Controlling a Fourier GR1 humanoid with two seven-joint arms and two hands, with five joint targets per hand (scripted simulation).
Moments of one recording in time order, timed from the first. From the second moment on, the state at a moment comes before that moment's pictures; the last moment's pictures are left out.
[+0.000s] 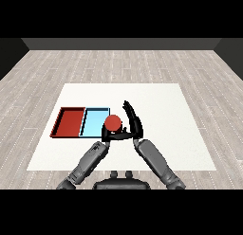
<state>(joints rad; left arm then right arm) -0.36 0.01 -0.52 -1.23 0.34 0.61 -0.46 -0.39 0.00 0.49 -1.53 -0.17 -0.48 -0.19</state>
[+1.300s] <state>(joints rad) -0.36 0.31 -0.20 -1.30 0.26 0.53 -0.29 0.03 -0.20 0.18 -1.88 -0.34 -0.21 -0.22</state>
